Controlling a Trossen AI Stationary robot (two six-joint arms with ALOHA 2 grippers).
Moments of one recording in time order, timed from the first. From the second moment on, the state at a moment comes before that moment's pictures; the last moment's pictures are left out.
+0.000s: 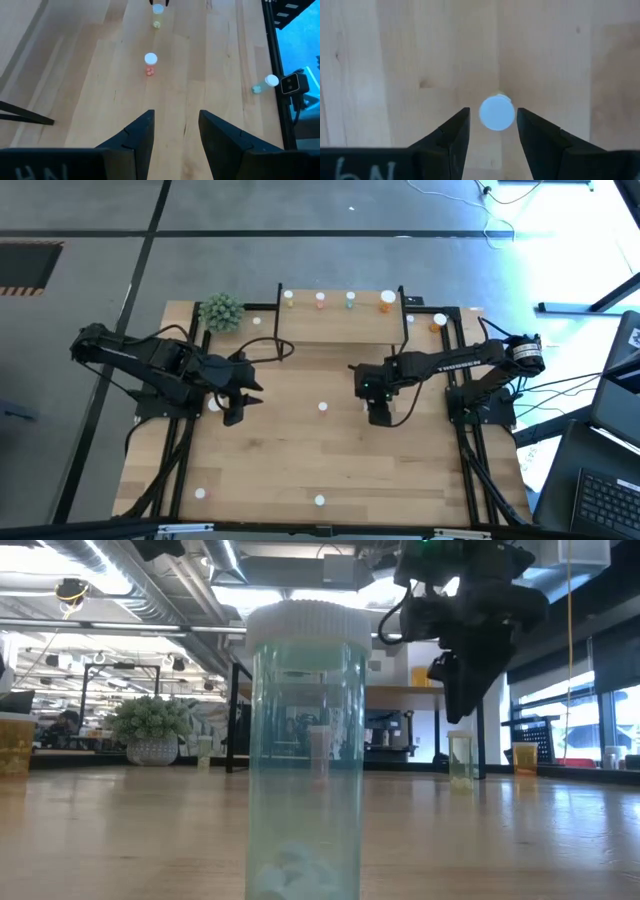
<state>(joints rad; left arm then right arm) -0.26 1.01 1.11 -0.79 -0.21 -0.36 0.01 1.56 1.04 -0.75 -0.13 0.12</state>
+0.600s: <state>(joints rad) -0.26 1.01 1.11 -0.79 -0.23 -0.36 0.02 1.56 0.98 -0.67 -0.10 0.18</state>
